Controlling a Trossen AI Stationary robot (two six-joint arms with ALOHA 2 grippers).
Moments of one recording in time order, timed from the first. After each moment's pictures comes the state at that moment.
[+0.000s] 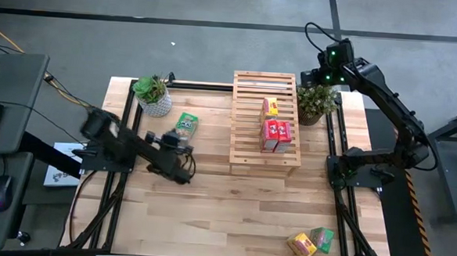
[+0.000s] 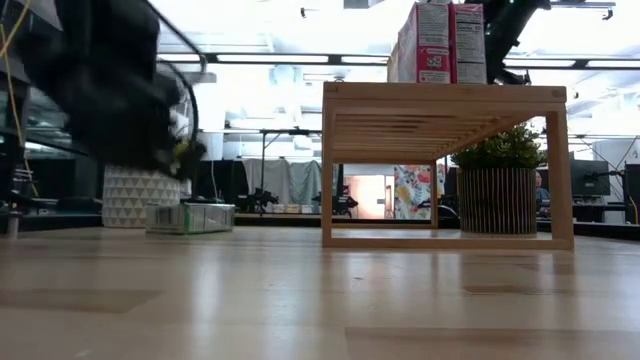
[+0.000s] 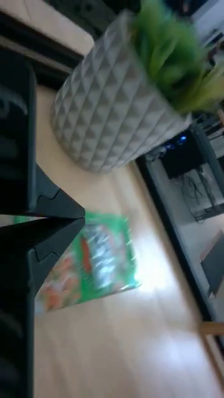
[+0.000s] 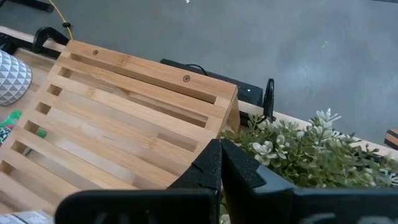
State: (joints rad) left arm -0.30 1.78 0.79 -1.16 -1.17 -1.83; right arm -0.99 1.24 1.31 -0.89 -0.07 0.25
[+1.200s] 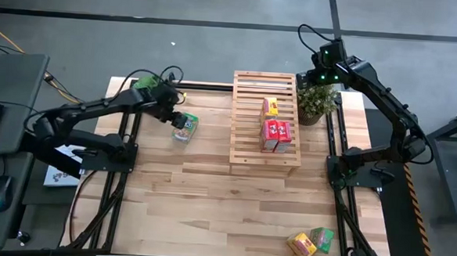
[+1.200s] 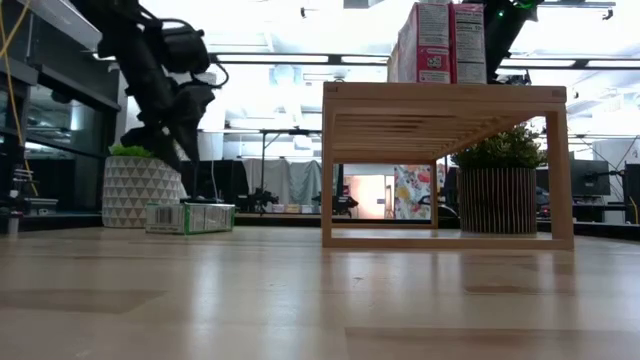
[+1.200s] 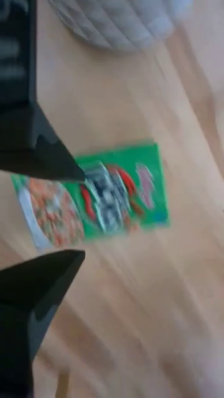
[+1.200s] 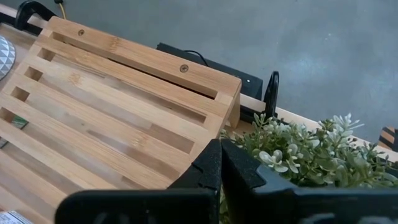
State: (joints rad) left arm 0.63 1.17 0.76 -0.67 0.09 -0.46; right arm -0.99 1.31 1.31 -0.88 -0.09 0.20
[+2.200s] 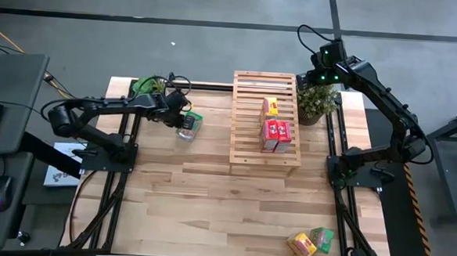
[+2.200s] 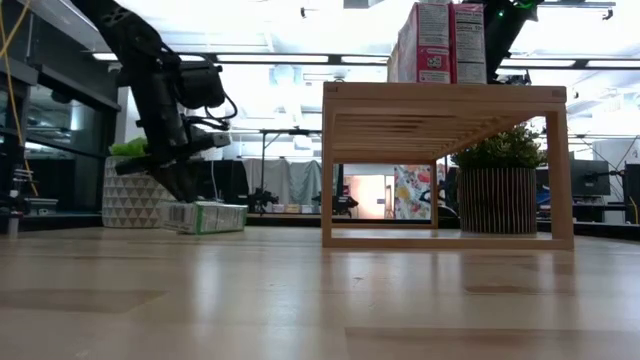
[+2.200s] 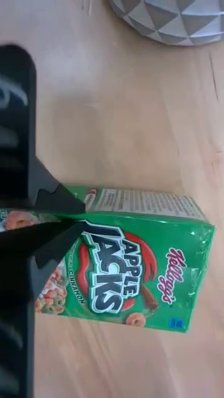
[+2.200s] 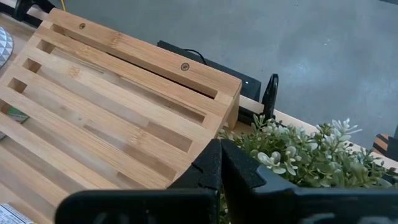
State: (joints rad) left arm 0.58 1.37 0.70 -0.52 -0.02 -0.73; right arm -0.99 1.31 1.31 -0.89 -0.09 0.16
